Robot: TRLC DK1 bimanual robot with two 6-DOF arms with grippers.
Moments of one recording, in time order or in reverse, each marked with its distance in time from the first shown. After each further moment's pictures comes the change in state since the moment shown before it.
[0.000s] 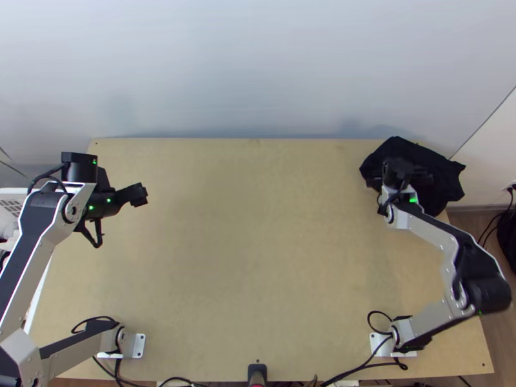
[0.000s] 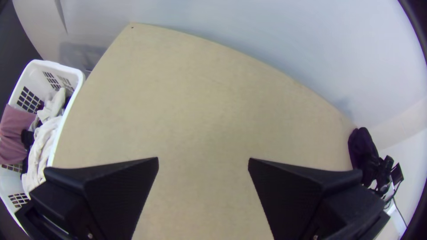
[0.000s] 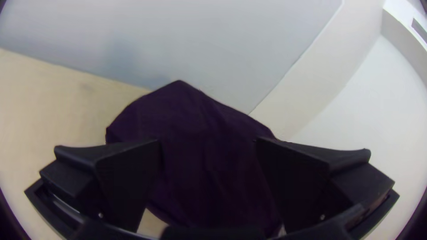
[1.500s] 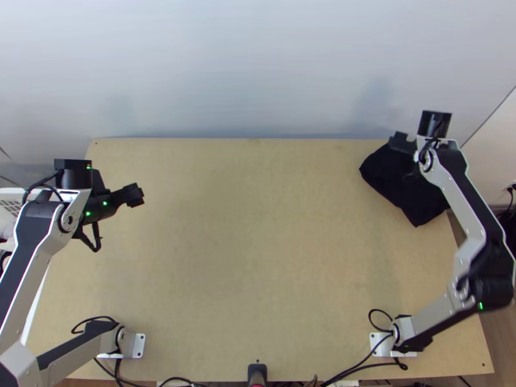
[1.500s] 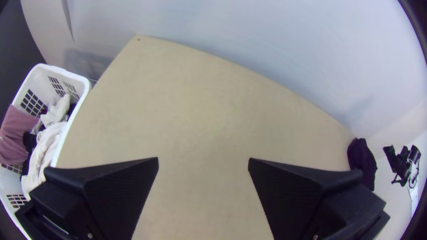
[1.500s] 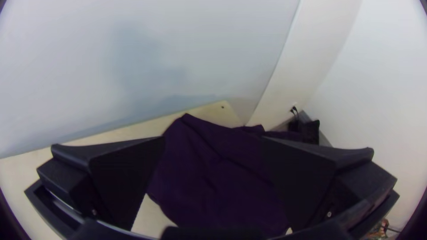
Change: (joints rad) left arm 0.013 -0.063 -0.048 0.062 -0.028 -0.007; right arm -0.119 0.053 0.573 -0.777 -0.240 0.504
